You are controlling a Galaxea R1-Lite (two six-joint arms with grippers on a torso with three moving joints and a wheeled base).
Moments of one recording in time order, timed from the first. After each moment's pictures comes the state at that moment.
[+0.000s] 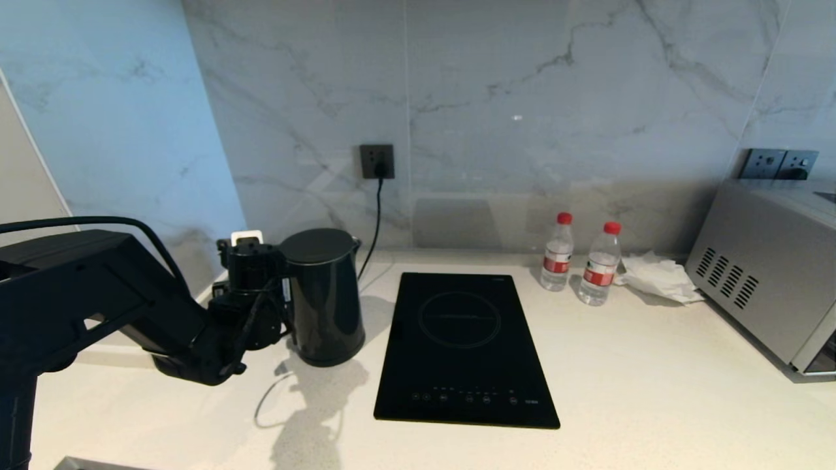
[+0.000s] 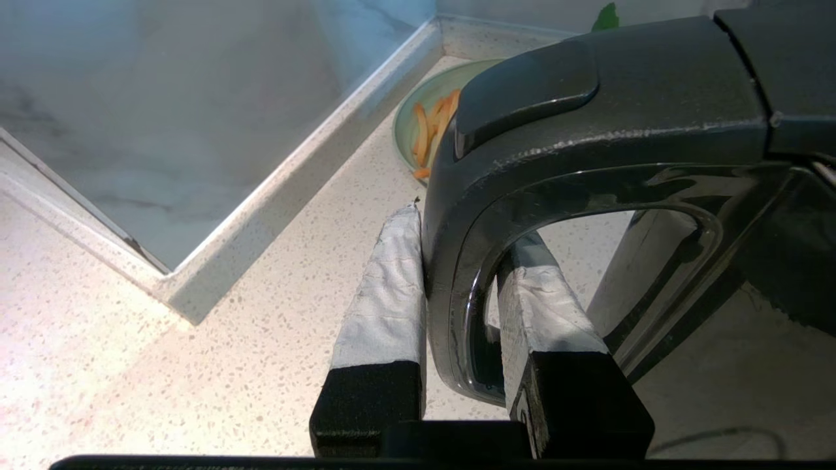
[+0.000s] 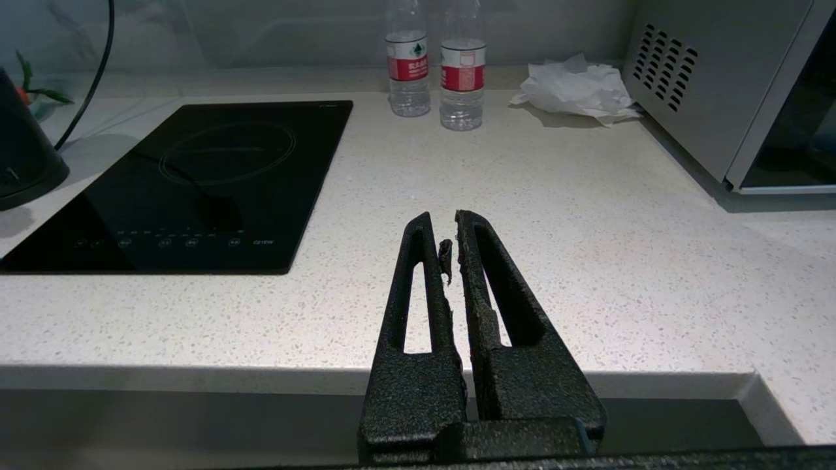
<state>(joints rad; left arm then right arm) -0.24 2.15 -0.89 -0.99 0.72 -0.05 0.00 0.00 0.00 0.00 0.00 0.00</state>
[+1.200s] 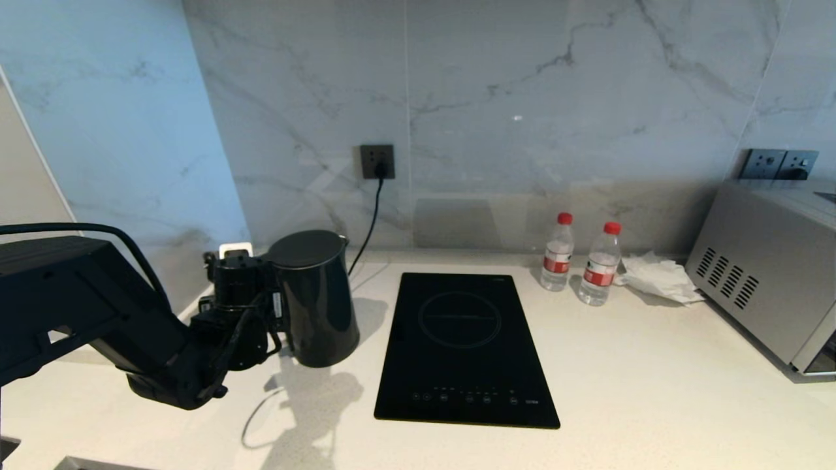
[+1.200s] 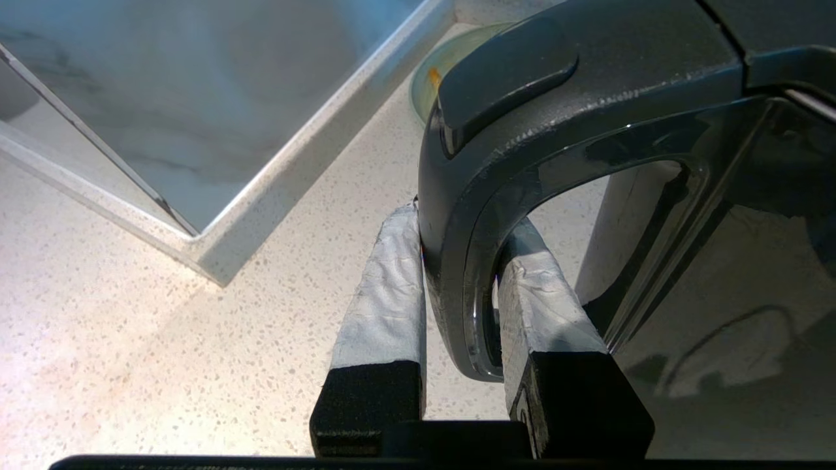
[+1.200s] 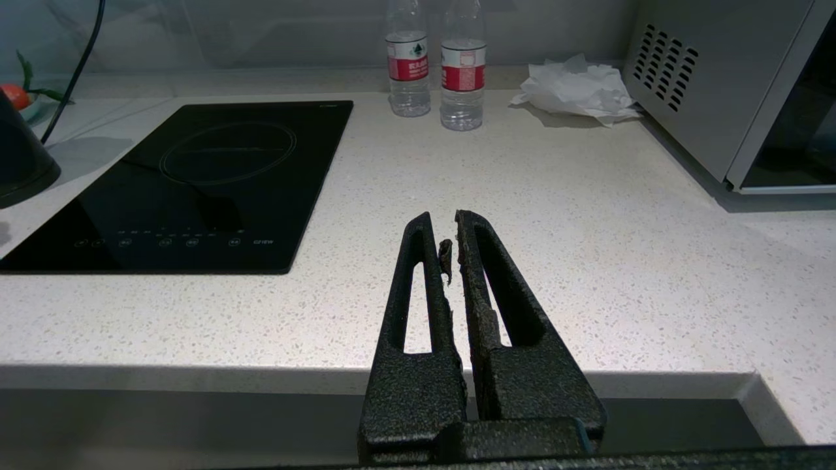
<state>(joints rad) -0.26 2.09 -0.76 -1.00 0.71 -0.06 0.00 0.00 0.00 0.00 0.00 0.00</state>
